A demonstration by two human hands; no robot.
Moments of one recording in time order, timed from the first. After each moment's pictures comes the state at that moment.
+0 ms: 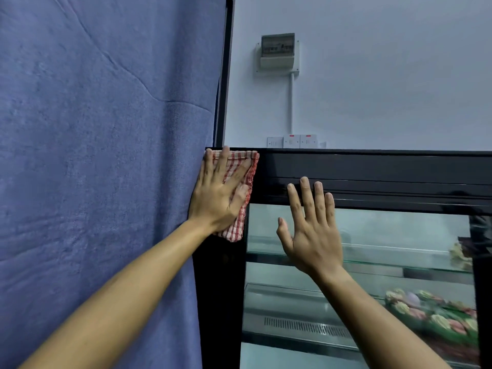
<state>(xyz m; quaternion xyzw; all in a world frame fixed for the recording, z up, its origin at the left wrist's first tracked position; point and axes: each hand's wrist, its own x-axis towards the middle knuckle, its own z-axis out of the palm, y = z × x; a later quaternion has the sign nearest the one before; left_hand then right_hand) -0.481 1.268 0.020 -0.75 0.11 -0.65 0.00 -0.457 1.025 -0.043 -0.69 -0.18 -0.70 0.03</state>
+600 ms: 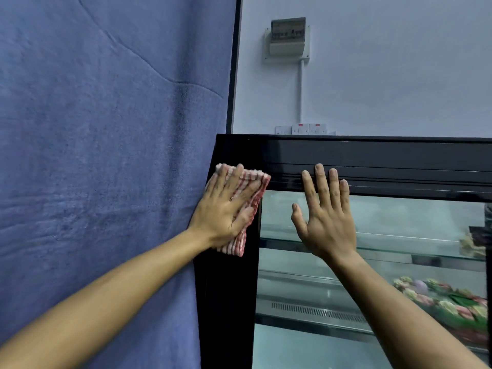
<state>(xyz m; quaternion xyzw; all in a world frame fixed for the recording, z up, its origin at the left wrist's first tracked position) -0.486 1.298 -0.036 -0.77 0.18 -0.61 0.08 -0.454 1.026 -0.042 -0.69 -0.17 -0.71 0.03</state>
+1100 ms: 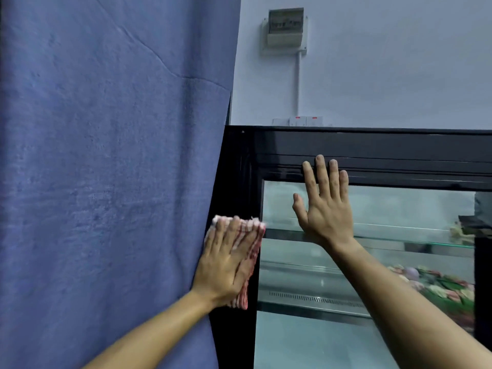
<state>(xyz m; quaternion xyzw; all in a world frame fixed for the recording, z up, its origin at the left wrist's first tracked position) -0.499 1.279 -0.170 -0.79 0.17 -0.59 0.00 -0.452 1.028 -0.042 -0.68 -0.16 -0.71 0.02</state>
